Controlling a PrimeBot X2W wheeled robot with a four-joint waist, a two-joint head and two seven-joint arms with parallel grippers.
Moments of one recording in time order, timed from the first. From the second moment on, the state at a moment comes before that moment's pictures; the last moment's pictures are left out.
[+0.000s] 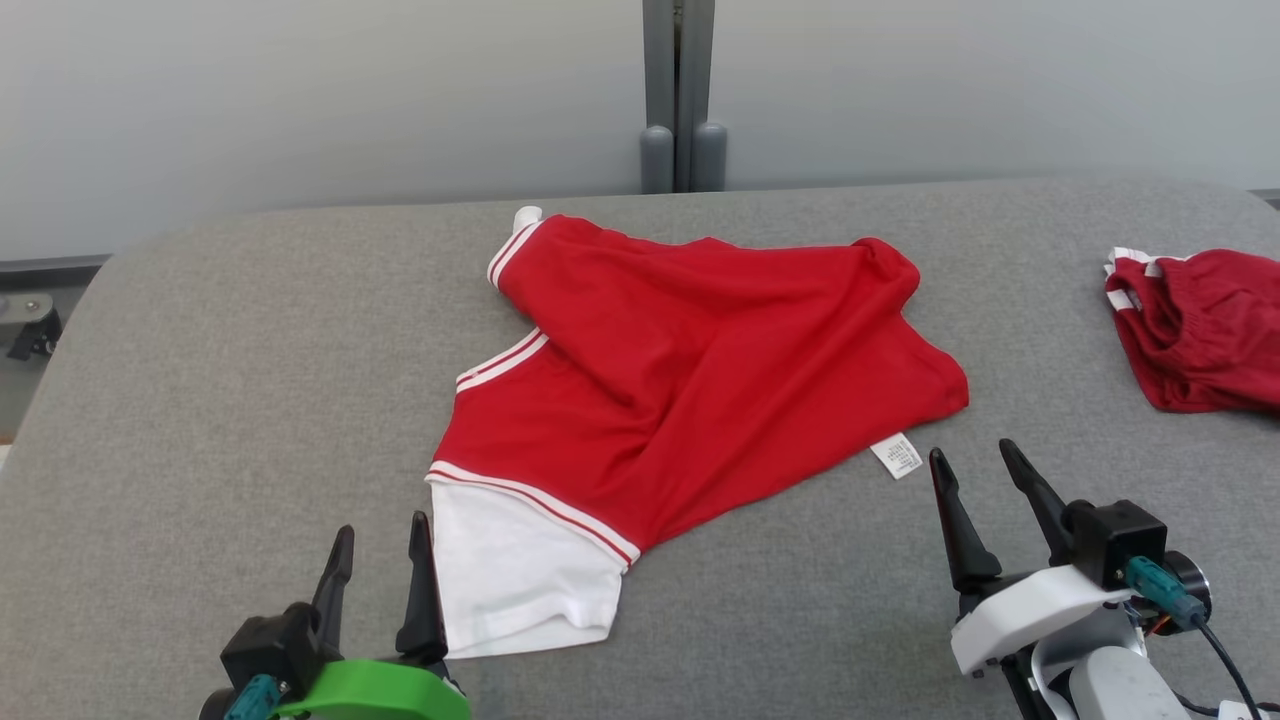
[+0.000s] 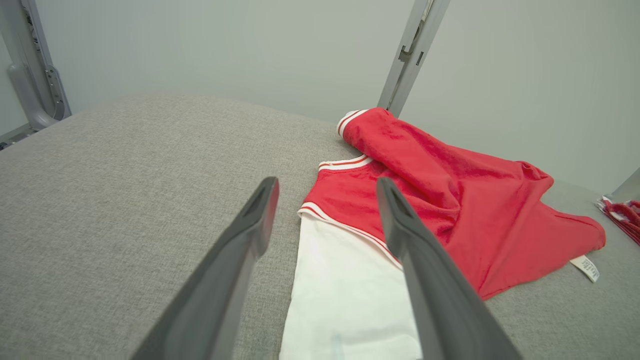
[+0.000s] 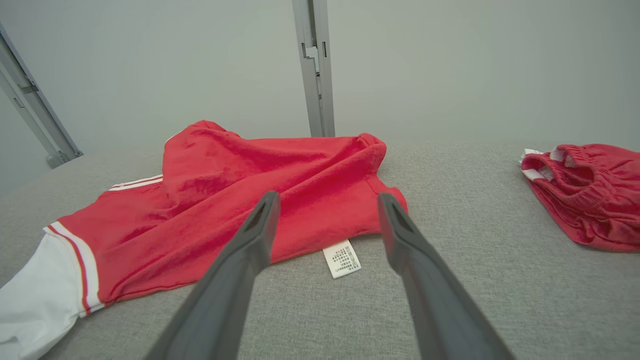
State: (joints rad) left arm 0.01 0.05 -0.16 0.24 -0.39 -0.02 -0.26; right arm -0.13 -0.05 0.03 0.32 0.17 0.13 -0.26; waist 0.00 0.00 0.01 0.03
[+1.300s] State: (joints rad) left arm -0.01 0.05 -0.21 0.53 -0.55 0.01 -0.08; right arm -0.12 -0.05 0.02 0.34 0.16 0.13 -0.26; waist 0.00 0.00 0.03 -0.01
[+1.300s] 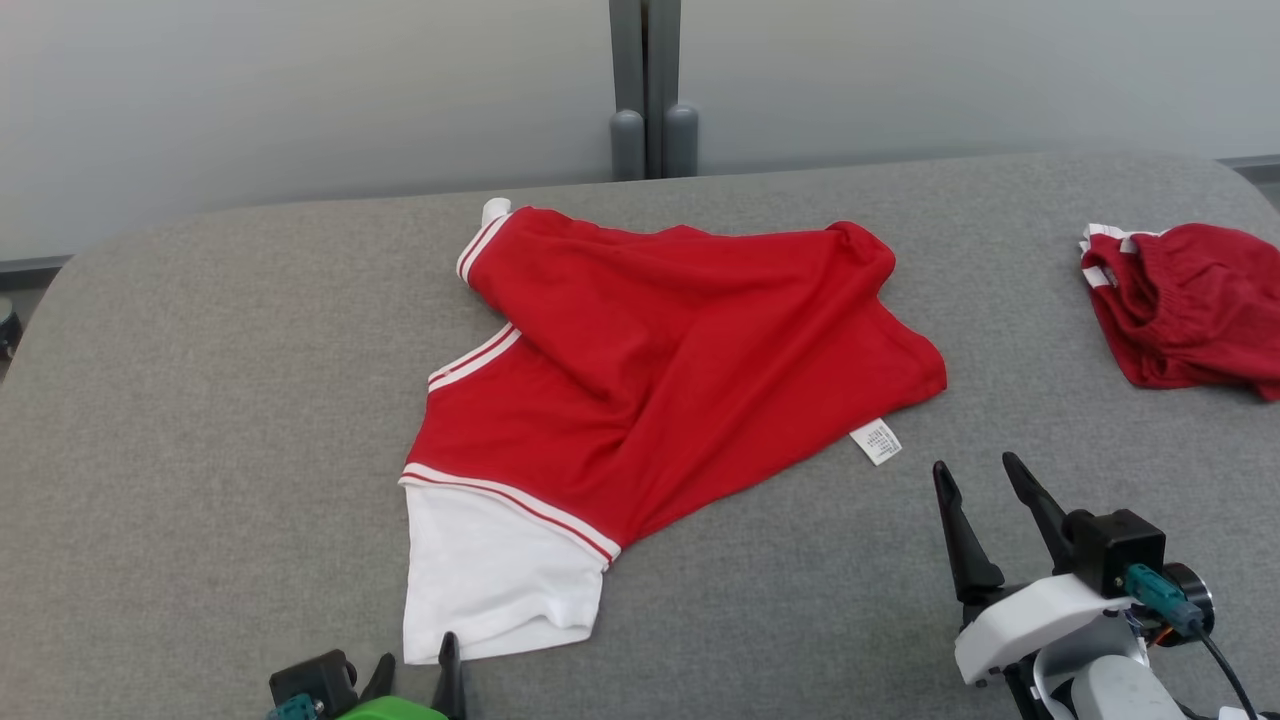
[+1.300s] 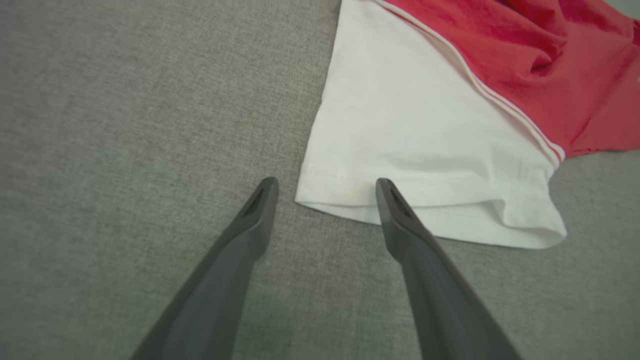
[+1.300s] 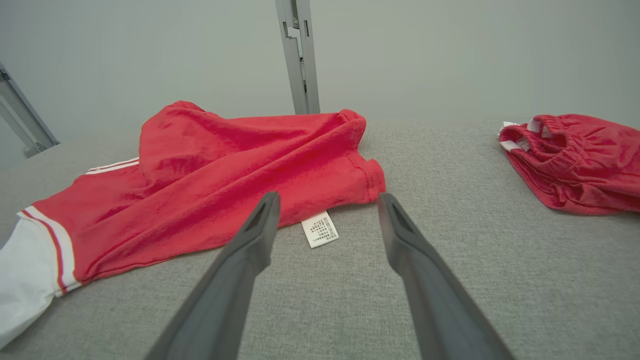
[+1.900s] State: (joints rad) left arm -0.10 0.05 -0.27 0.54 -0.59 -0.01 -0.16; right arm -0.20 -0.05 -0.05 0.44 0.08 0.13 -0.25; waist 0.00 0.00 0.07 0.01
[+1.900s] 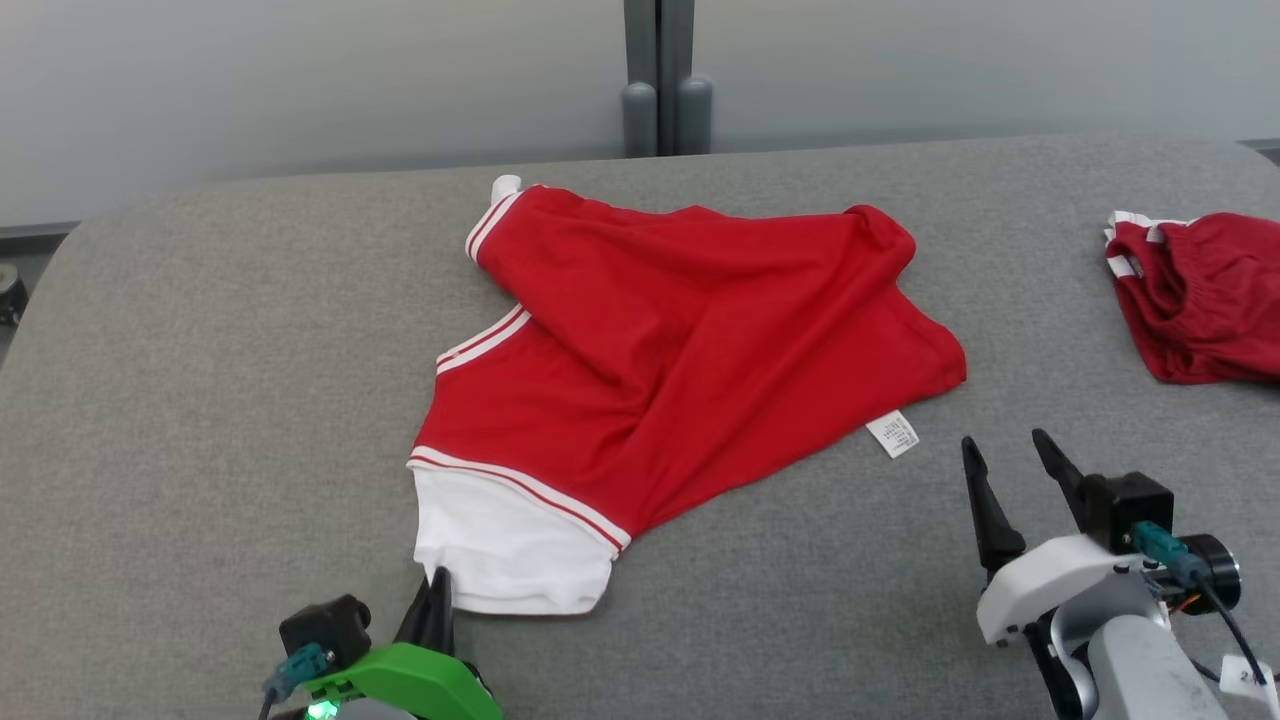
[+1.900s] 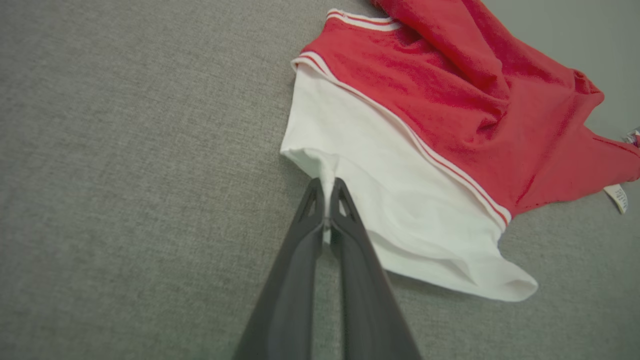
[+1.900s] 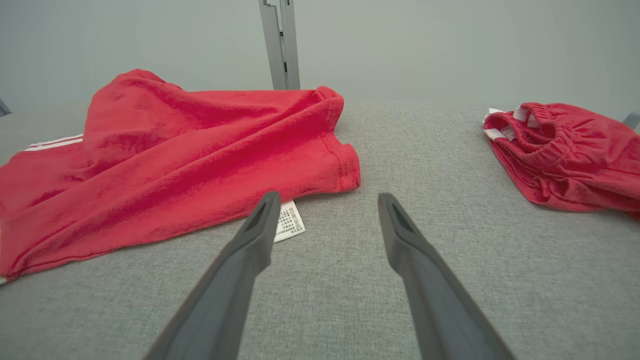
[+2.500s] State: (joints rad) left arm -0.13 0.06 -0.27 0.39 -0.57 -0.01 -0.22; right arm -0.54 -0.08 -0.26 0.83 -0.09 0.13 -0.09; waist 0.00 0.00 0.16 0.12
